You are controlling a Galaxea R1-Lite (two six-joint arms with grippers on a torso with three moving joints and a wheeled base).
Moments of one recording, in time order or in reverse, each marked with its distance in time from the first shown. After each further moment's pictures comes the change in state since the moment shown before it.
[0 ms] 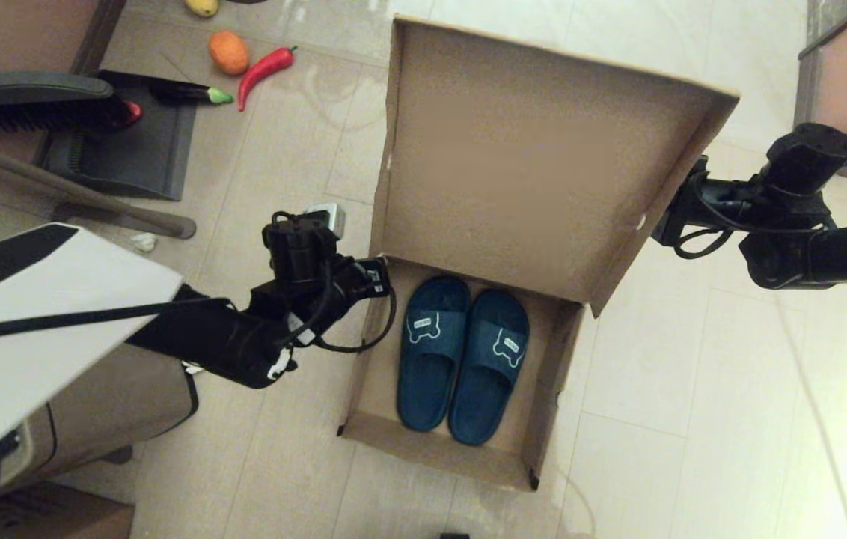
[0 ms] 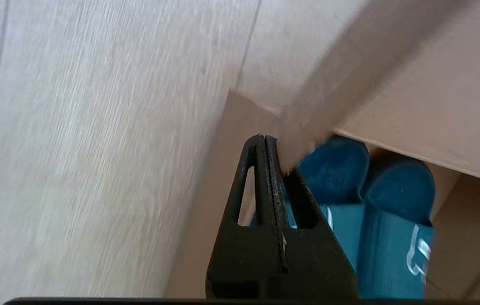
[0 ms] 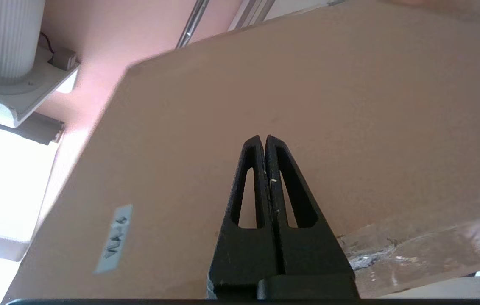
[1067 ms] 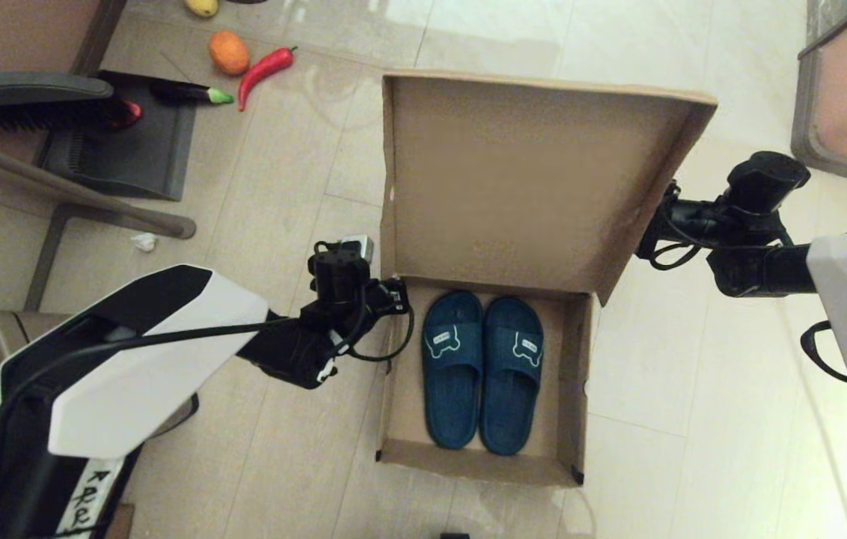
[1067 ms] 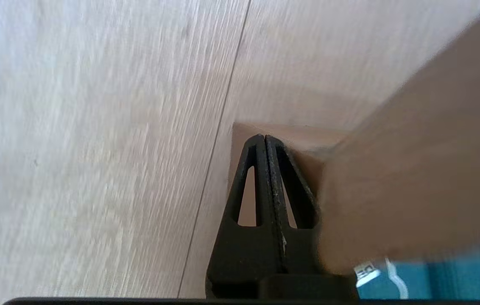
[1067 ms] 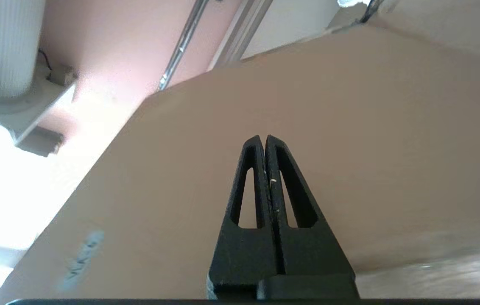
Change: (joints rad) left arm 0.012 0.281 -0.254 -0.006 -0.050 -0.002; right arm -0.001 0.192 -0.229 0.067 -0.002 -0.018
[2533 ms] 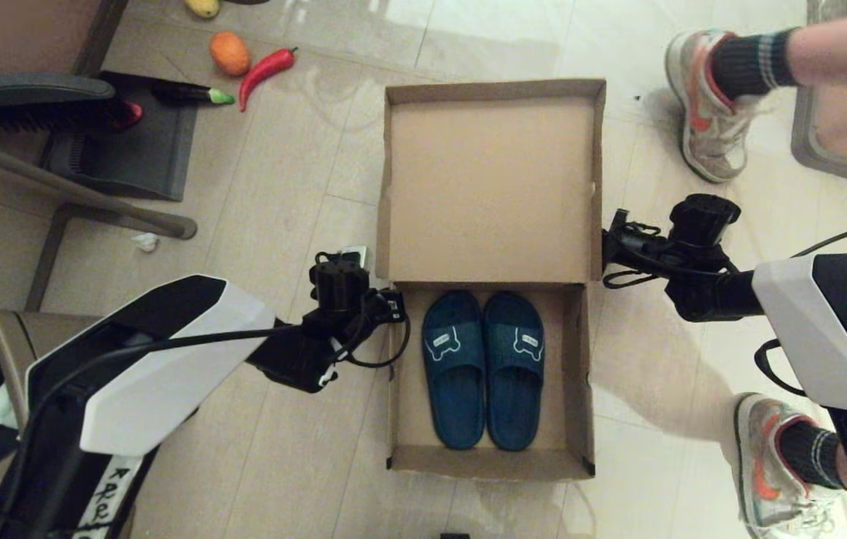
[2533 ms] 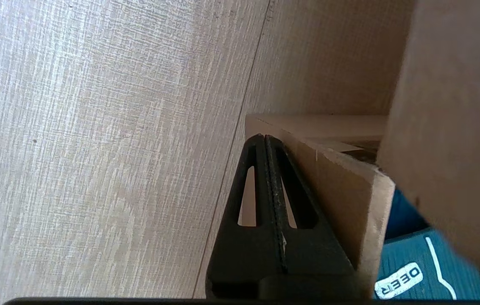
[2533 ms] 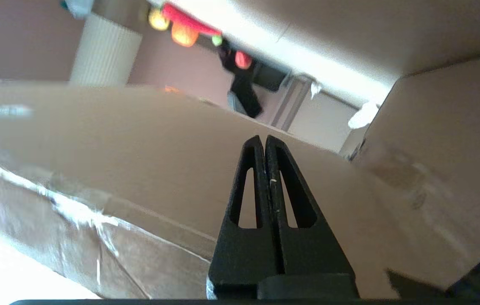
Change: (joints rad) left arm 0.021 0.074 -0.034 0.010 -0.019 0.000; right arm 0.072 0.107 0.001 0.122 -0.423 -0.097
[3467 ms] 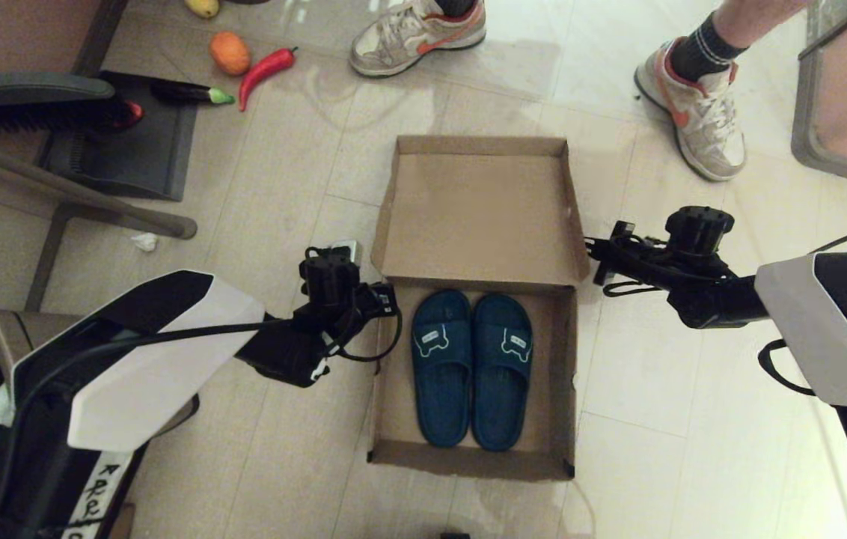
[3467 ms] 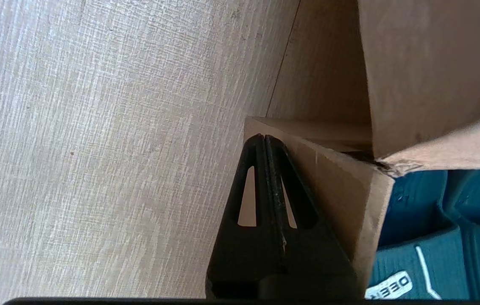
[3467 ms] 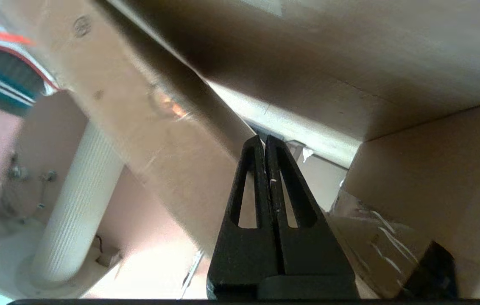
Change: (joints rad) left arm 0.025 -0.016 0.001 0.002 0.000 0.000; right arm -0.001 -0.023 0.083 0.078 -0.214 -0.092
